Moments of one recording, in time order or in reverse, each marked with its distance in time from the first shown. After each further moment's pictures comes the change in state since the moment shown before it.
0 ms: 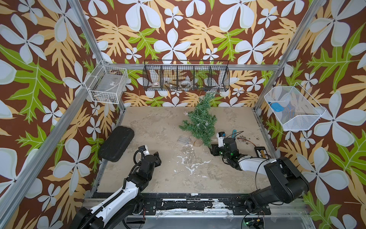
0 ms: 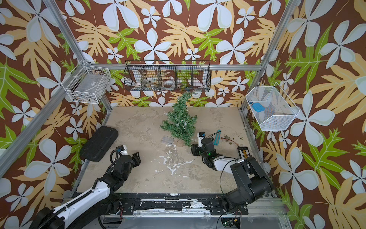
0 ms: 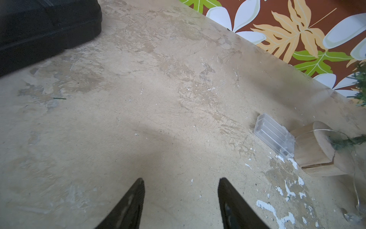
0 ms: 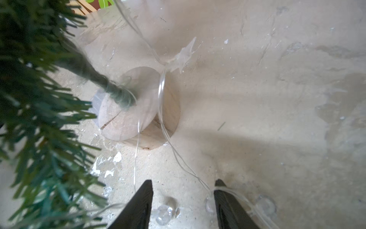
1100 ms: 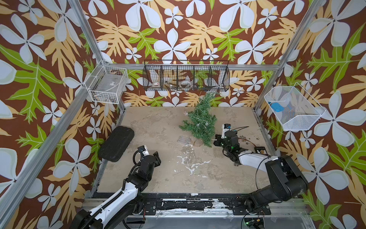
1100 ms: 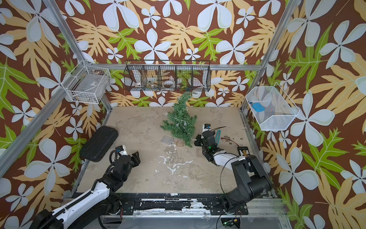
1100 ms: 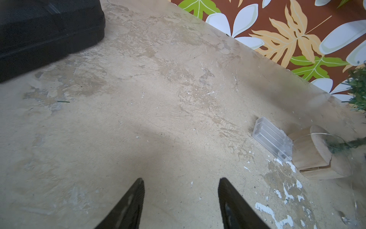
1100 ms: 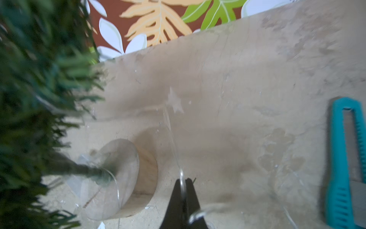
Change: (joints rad) left arm 0.000 -0.023 -0.007 0.001 -0.011 0.001; right arm -0.058 -0.037 0.137 -0.037 0.200 0.070
